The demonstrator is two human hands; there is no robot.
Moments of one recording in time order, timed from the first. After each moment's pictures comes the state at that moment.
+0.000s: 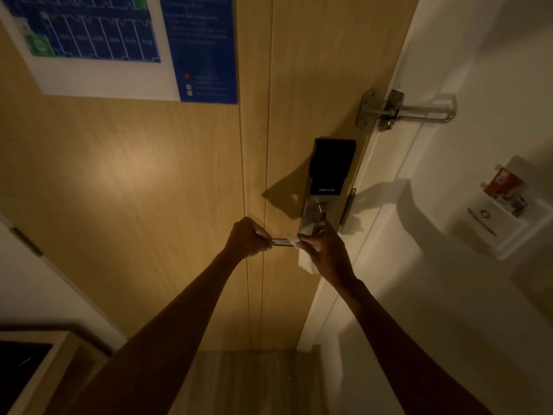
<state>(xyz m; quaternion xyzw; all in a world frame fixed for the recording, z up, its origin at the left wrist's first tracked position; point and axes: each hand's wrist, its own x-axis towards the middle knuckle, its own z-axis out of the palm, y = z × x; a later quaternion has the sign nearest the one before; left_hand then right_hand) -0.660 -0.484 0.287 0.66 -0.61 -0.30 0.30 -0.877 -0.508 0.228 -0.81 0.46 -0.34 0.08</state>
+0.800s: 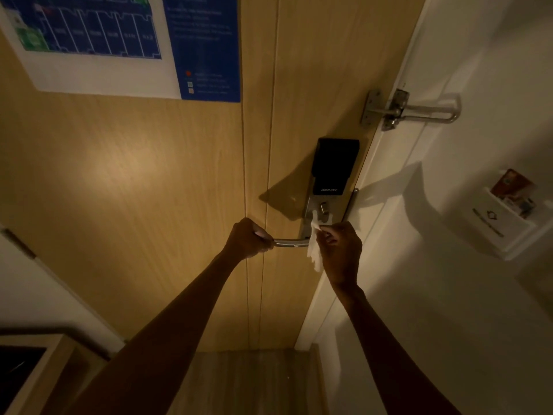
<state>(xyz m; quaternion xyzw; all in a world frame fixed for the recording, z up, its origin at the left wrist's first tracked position) -0.652 -0.487 0.284 0.65 -0.62 -0.33 0.30 -0.867 -0.485 0.254 -0.65 0.56 -0.51 0.08</state>
